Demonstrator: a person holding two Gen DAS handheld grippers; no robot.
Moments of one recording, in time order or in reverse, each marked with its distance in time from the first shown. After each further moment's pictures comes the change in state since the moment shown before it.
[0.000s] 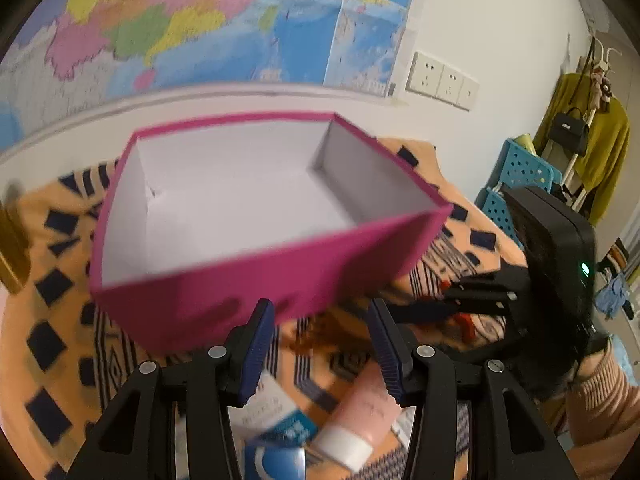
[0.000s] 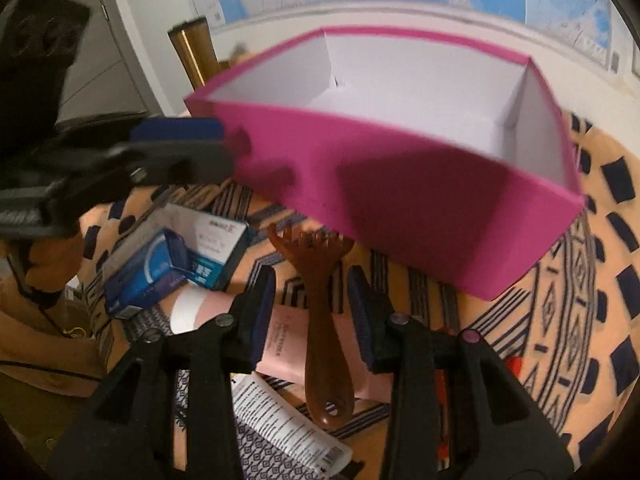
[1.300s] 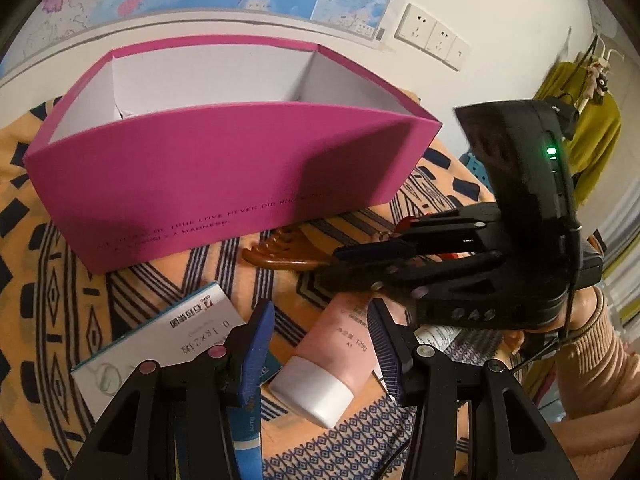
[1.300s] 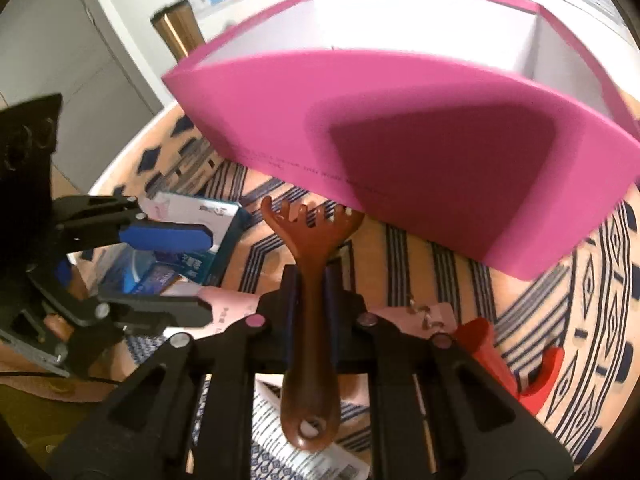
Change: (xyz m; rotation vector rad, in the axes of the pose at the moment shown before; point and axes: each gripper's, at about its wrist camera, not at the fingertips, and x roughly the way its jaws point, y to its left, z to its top) left arm 0.029 -0.005 -0.047 -0.044 0.131 -0.101; right arm 0.041 -0.001 0.005 0.057 0.098 0.043
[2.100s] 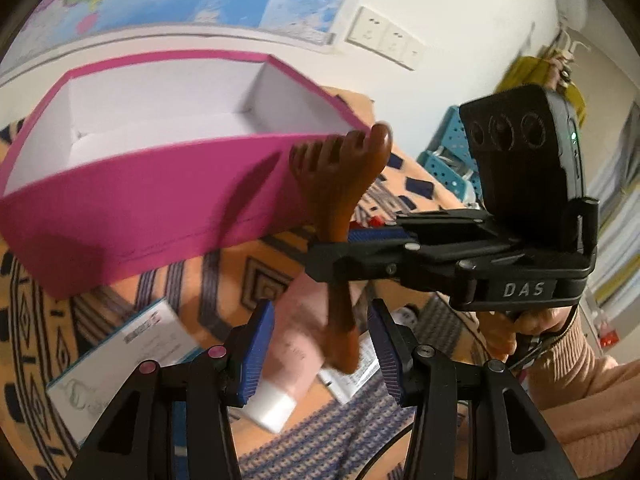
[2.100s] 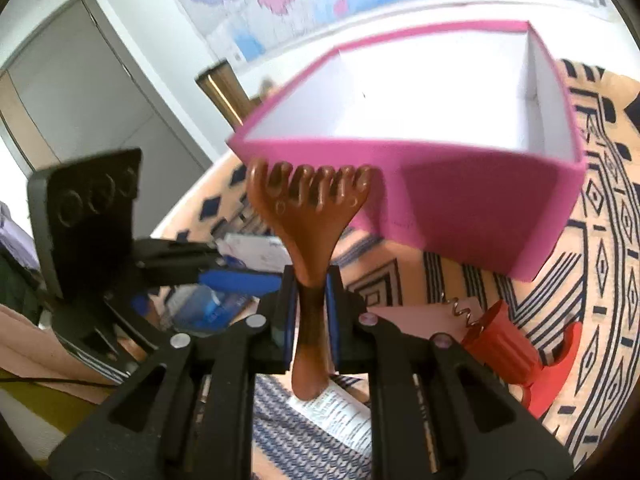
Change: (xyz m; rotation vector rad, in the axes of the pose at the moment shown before) left arm -0.006 -0.021 0.008 0.078 -0.019 -0.141; right arm -0.060 -0.008 -0.022 0.092 -0.222 0.203
